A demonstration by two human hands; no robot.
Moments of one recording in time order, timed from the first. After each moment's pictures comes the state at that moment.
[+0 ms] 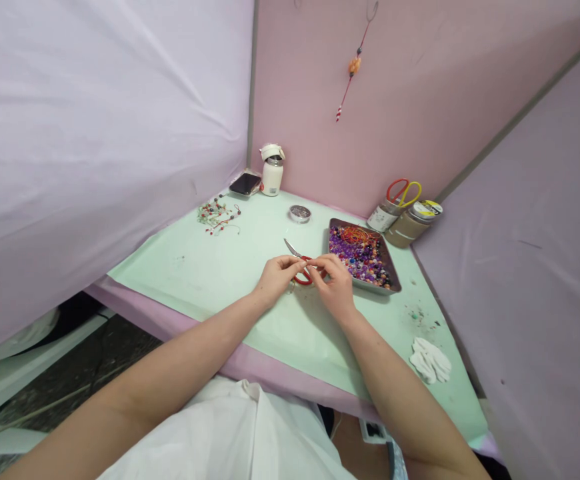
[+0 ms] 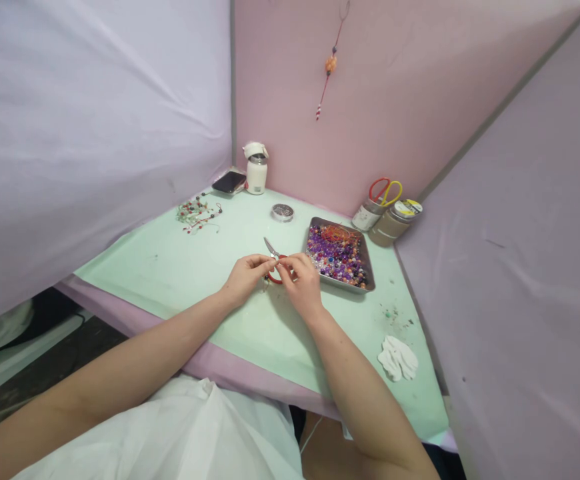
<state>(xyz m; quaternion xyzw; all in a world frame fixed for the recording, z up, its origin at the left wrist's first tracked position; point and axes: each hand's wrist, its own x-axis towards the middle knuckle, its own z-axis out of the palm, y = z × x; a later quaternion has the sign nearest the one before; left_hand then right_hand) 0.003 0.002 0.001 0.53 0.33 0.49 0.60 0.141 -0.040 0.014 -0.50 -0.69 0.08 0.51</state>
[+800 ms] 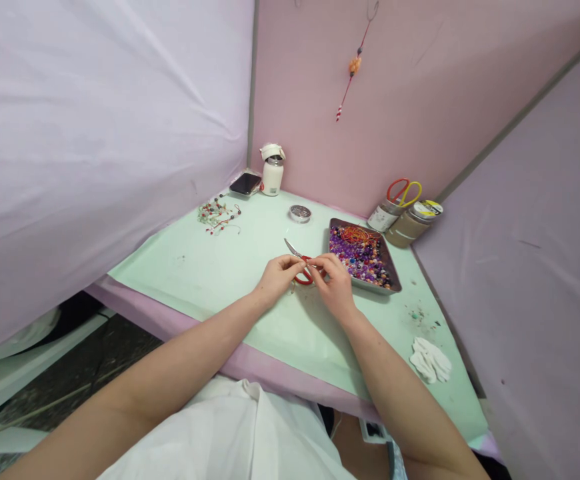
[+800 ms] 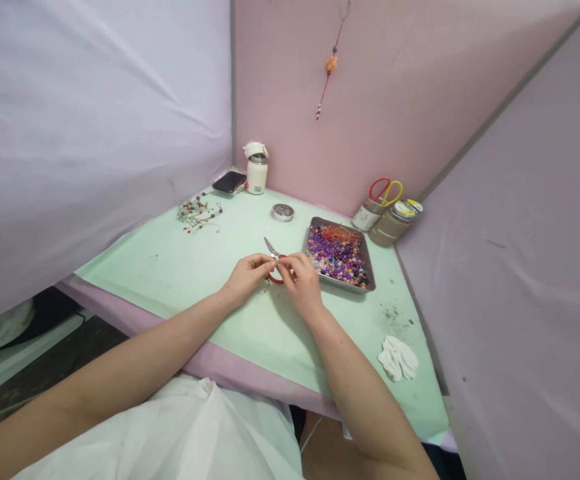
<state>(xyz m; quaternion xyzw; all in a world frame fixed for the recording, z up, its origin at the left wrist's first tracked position) 0.004 0.002 -0.001 0.55 0.33 0.49 0.59 0.145 -0.038 0.010 -0.50 -0.71 0.07 0.49</state>
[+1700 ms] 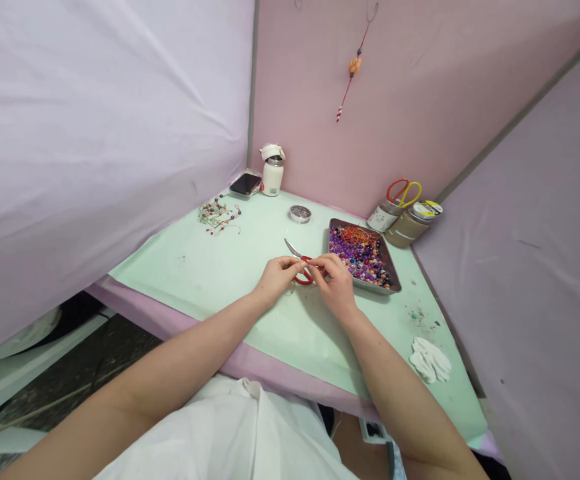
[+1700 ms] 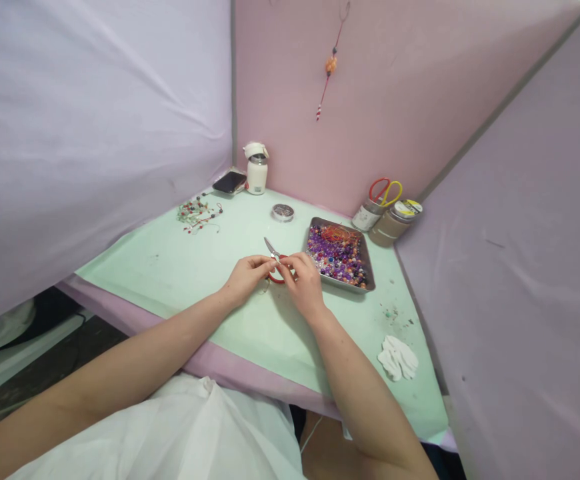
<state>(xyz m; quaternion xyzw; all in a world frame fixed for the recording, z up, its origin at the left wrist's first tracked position) 0.004 0.006 -0.006 0.54 0.34 0.48 0.60 0.147 -0.037 0.009 -0.50 -0.72 0.04 0.48</state>
